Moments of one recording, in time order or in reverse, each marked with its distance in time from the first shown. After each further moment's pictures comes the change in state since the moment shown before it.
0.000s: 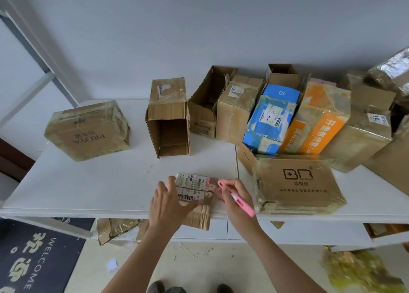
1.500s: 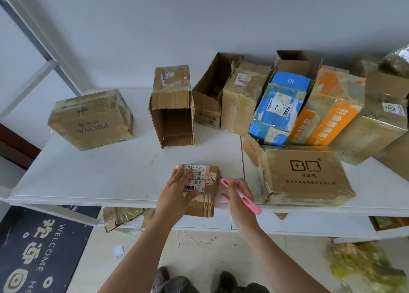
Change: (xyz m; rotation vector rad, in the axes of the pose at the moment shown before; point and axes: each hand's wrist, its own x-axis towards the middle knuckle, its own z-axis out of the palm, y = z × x) left_hand 0.007 -0.009 0.010 -0.162 -0.162 0.117; right_hand -0.003 0.033 0.017 0.197 0.179 0.187
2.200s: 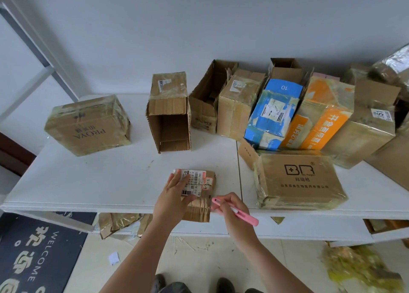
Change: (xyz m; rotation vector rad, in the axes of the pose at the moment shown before) left_hand -0.003 0.010 -0.005 0.049 -0.023 -0.020; right_hand -0.020 0.002 -0.012 -0.184 -0.159 -0.055
